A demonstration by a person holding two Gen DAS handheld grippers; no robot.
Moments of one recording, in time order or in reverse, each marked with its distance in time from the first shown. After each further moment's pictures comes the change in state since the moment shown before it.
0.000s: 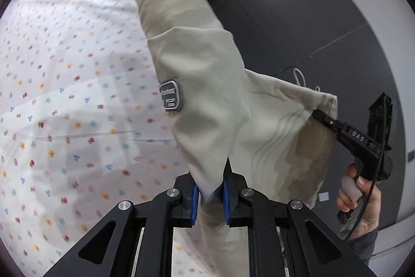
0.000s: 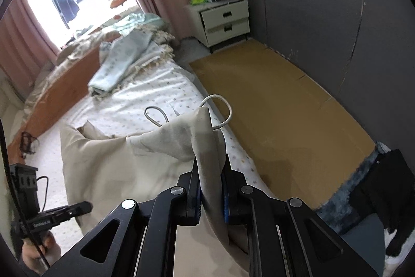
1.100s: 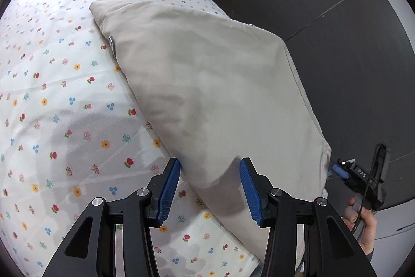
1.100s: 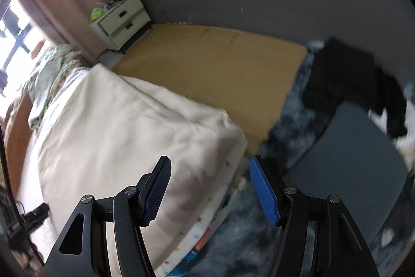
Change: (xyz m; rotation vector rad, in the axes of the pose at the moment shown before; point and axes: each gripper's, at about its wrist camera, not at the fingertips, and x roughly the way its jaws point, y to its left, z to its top) left arm 0.031 0.009 -0.053 0.121 0.113 0.102; right arm -0.044 -0.154 -0.208 0.510 0.034 -0.220
